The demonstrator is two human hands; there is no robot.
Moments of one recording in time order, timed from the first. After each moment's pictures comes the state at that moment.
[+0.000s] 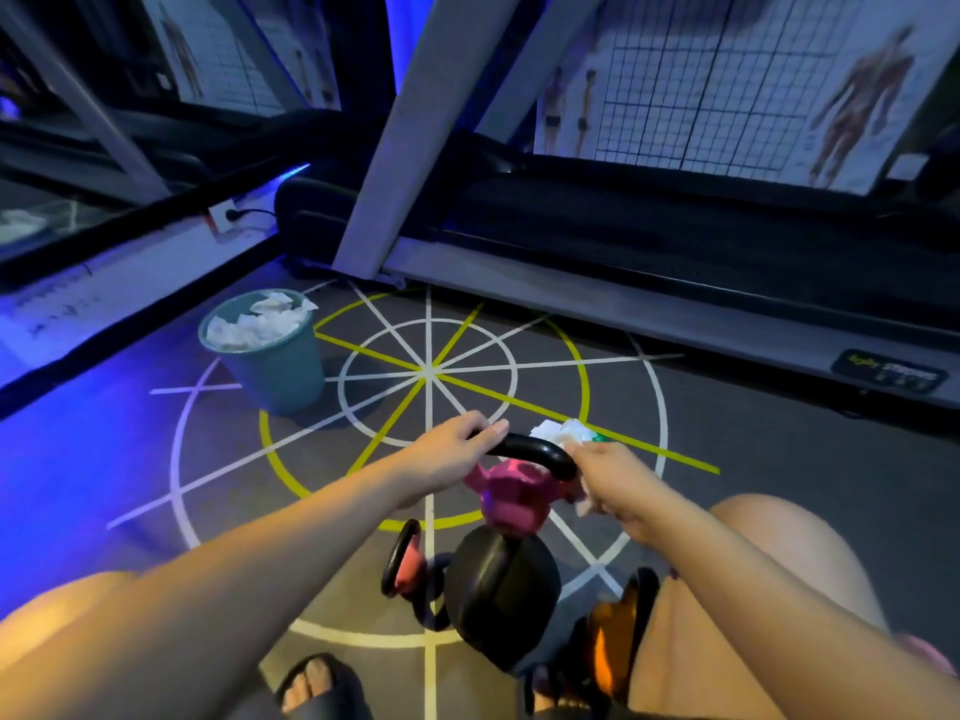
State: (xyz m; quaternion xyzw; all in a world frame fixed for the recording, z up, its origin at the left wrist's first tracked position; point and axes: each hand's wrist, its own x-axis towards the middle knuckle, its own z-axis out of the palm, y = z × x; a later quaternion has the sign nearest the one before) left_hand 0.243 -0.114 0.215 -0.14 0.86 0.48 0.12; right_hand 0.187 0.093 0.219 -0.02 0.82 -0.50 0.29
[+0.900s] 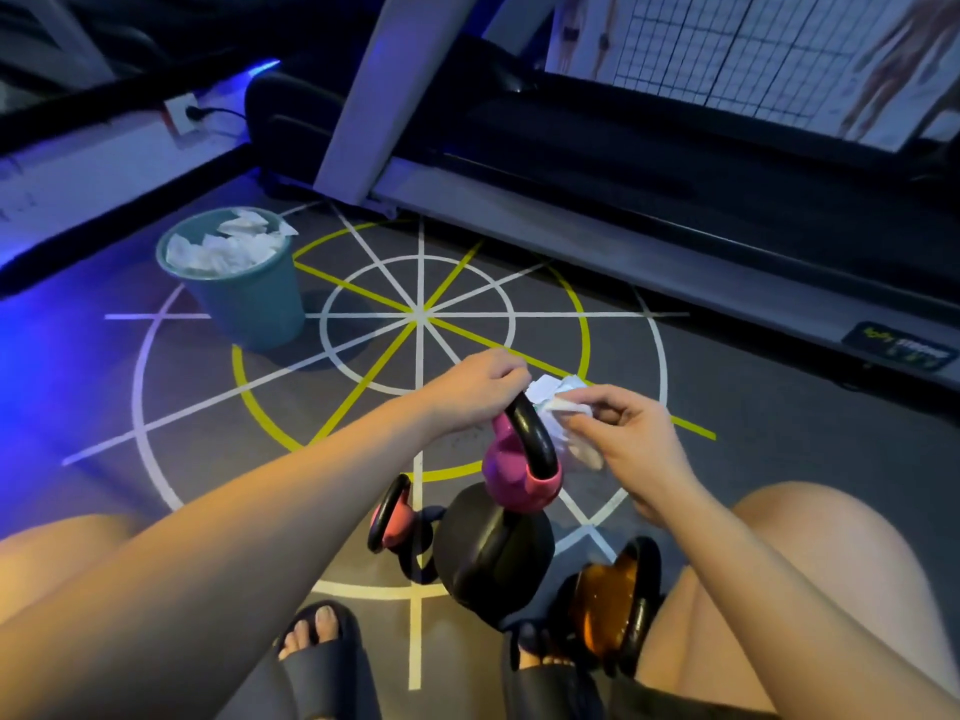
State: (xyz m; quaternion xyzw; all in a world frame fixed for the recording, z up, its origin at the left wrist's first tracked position) left_hand 0.189 -0.123 0.204 -0.02 0.90 0.42 0.07; right_hand 0.170 0.080 0.193 -0.12 0.76 -0.61 0.16
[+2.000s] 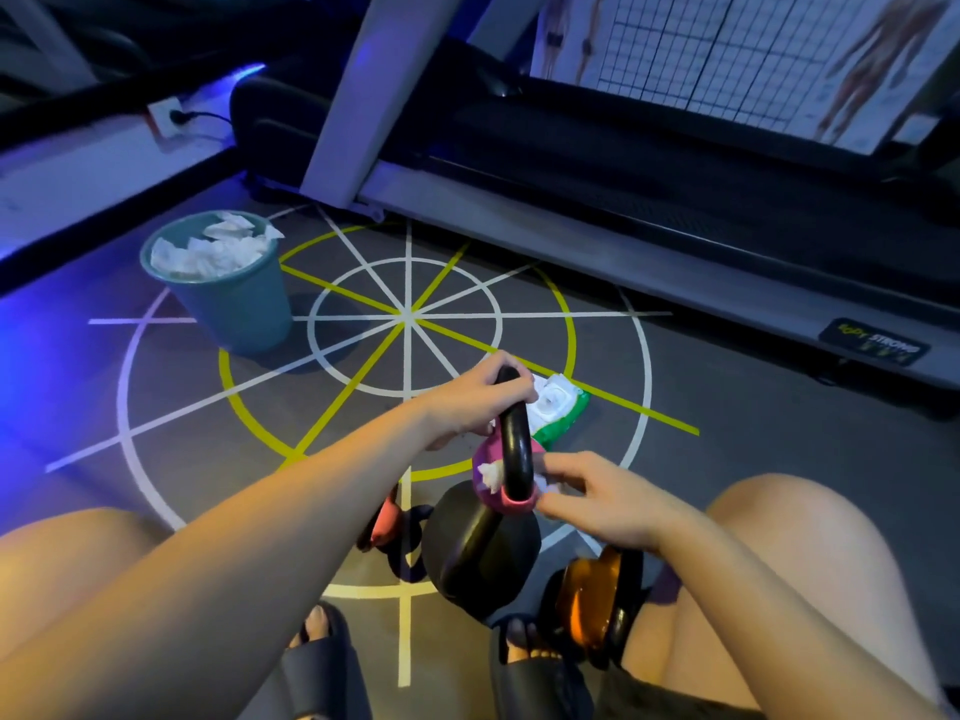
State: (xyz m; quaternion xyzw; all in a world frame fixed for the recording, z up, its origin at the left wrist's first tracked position) left_hand 0.190 -0.105 0.185 -0.11 0.74 0.65 0.16; right_hand 0.197 0.102 0.200 -0.31 0.81 -0.32 0.38
